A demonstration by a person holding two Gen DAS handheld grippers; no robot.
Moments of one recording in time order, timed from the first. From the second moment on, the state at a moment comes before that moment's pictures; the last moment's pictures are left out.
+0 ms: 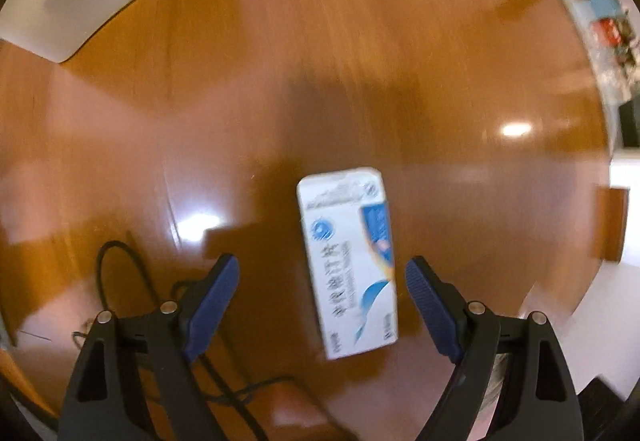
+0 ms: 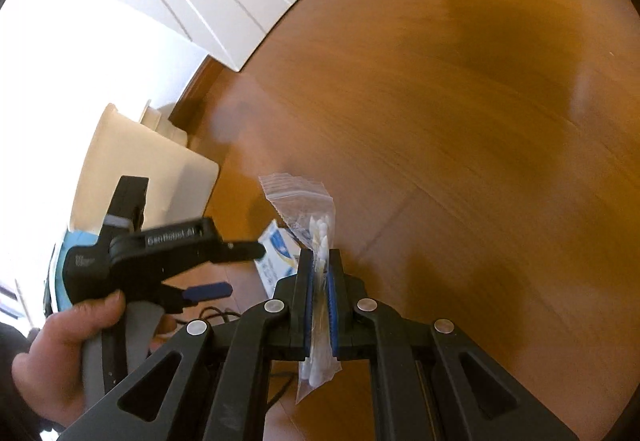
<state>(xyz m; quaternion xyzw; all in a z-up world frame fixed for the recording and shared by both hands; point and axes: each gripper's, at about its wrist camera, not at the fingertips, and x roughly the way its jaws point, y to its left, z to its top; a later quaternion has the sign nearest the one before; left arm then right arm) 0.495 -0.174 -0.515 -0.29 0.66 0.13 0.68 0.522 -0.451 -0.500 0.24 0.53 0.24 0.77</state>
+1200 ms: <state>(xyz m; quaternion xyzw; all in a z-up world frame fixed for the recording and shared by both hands) 0.507 -0.053 -0.220 -0.10 0.44 0.02 0.89 0.504 -0.420 -0.406 0.25 0.47 0.21 0.82</state>
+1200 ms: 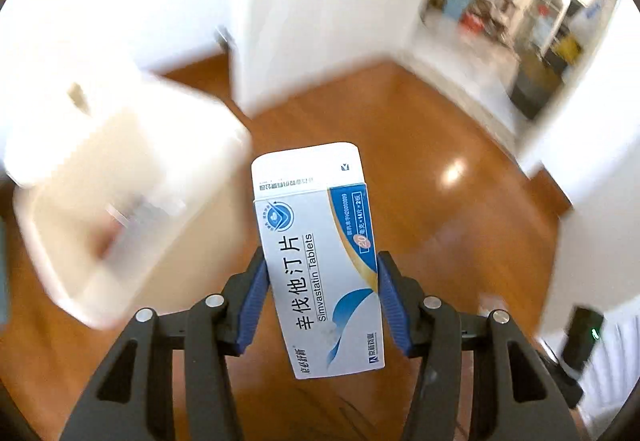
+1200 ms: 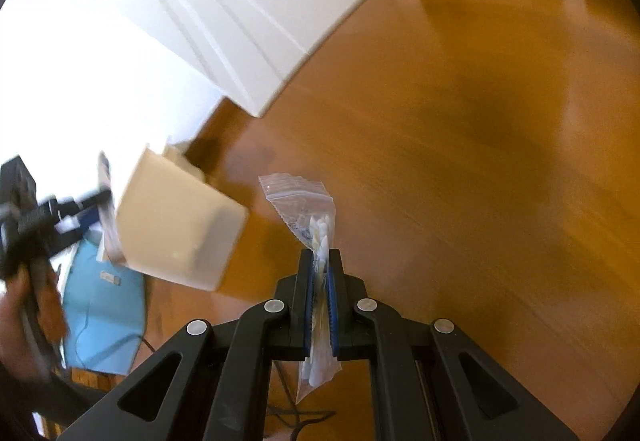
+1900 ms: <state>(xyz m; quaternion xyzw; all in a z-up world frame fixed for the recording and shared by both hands) 0.417 0.143 -0.111 -0.24 0.43 0.11 0.86 0.533 -0.214 -0.147 0.12 0.46 0.34 0.81</state>
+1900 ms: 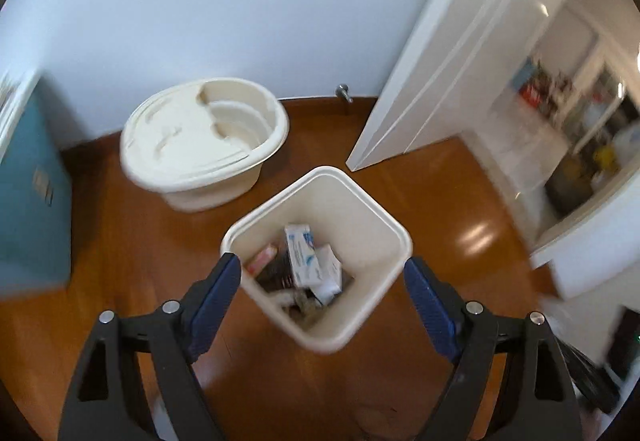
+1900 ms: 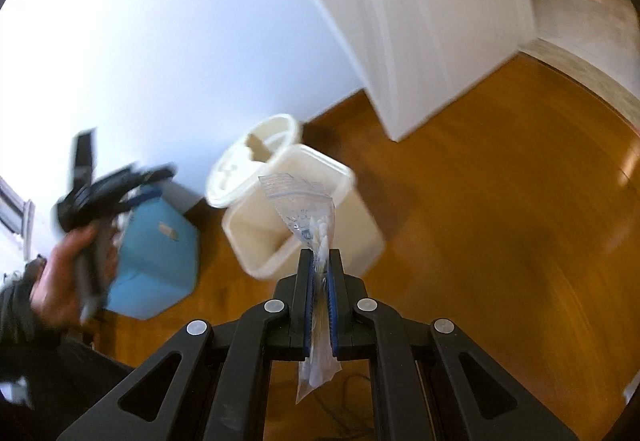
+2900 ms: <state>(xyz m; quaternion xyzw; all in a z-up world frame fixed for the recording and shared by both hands) 0.327 0.162 -0.064 -0.11 0.39 0.08 0.91 0.514 0.039 -0.158 -0.09 0.48 0.22 0.84</state>
